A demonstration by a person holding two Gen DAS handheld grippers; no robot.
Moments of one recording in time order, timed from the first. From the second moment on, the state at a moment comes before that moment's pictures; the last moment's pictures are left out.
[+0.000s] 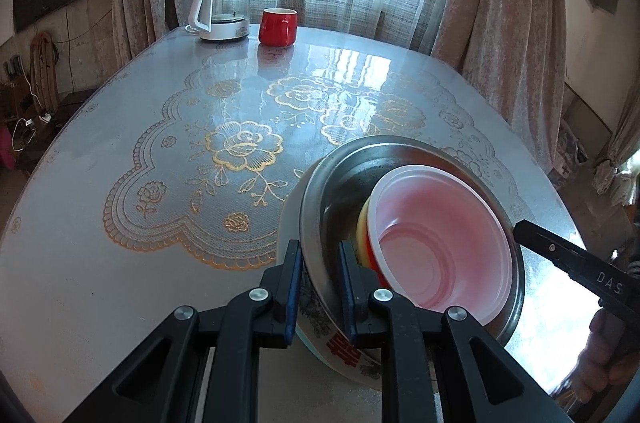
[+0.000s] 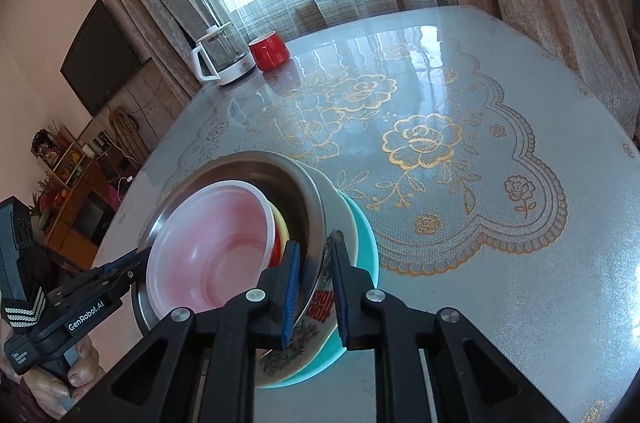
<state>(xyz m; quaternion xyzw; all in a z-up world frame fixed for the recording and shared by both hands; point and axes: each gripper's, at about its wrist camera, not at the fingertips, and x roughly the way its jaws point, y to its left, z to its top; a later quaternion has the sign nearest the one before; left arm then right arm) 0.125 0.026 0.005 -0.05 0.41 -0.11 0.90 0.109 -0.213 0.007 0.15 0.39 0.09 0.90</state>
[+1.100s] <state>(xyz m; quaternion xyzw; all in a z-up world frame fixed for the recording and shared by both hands) 0.127 0.020 0.007 -0.02 0.40 -0.09 0.91 0.146 -0.157 0.003 0.05 0.40 0.11 0.91</state>
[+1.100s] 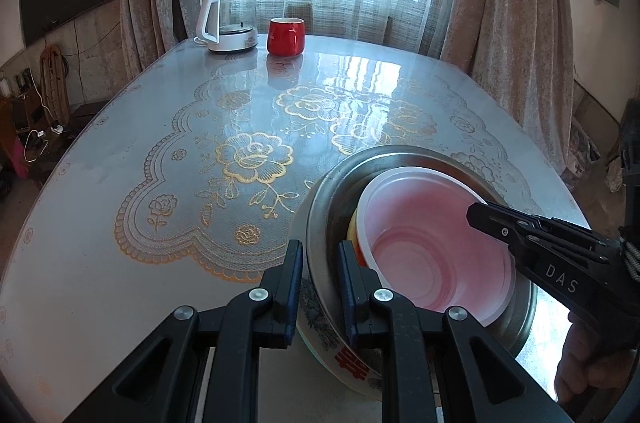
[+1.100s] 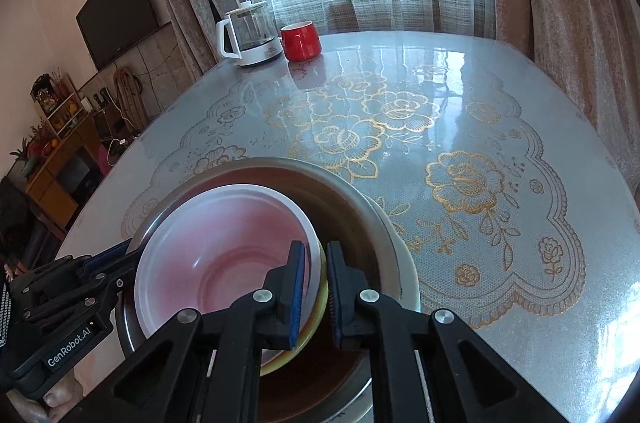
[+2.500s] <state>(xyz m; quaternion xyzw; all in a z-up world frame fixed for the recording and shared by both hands) 0.099 0.037 0.016 -0.04 0.37 -0.07 0.93 0.106 -0.163 0.009 0.06 0.38 0.12 0.91</state>
